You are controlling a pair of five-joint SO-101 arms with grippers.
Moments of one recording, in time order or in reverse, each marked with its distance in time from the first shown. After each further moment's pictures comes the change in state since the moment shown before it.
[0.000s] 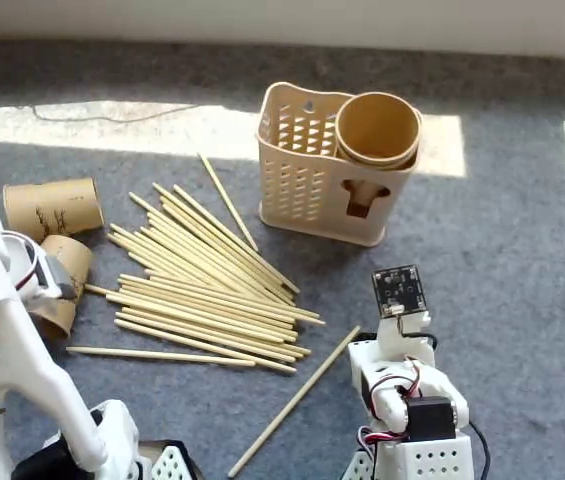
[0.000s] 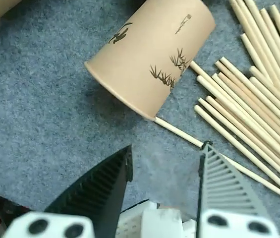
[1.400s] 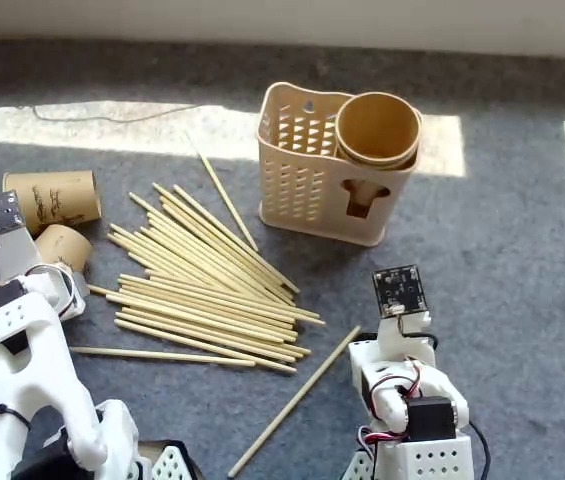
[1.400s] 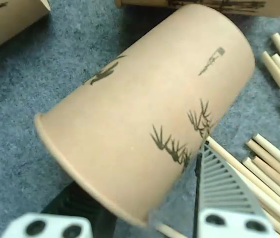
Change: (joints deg) left arm 1.7 0.0 38.0 -54.9 -1.8; right arm 0.2 0.0 0.0 0.0 0.0
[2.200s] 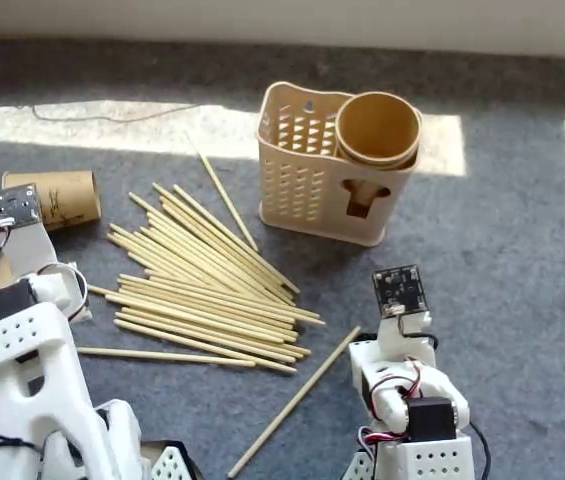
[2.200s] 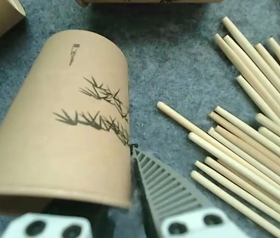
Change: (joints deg) left arm 4.5 -13.1 -1.7 15.6 0.1; right arm 0.0 0.0 0.0 0.0 0.0
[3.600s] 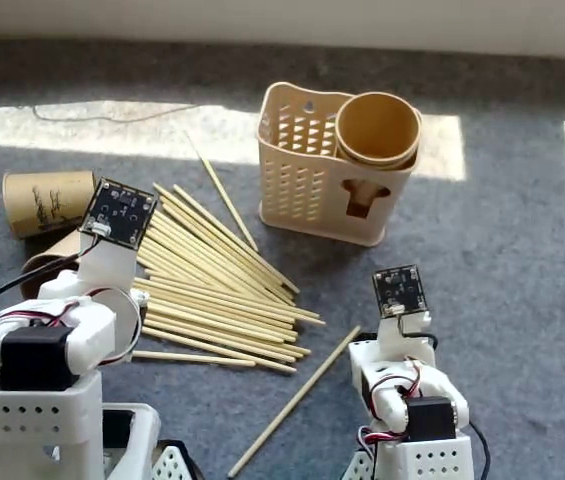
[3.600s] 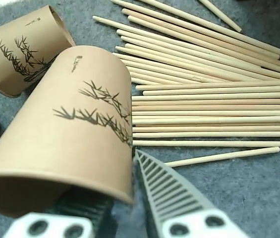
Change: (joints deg) left arm 27.4 -20.7 -18.5 33.9 -9.9; right arm 0.0 0.0 0.0 0.0 0.0
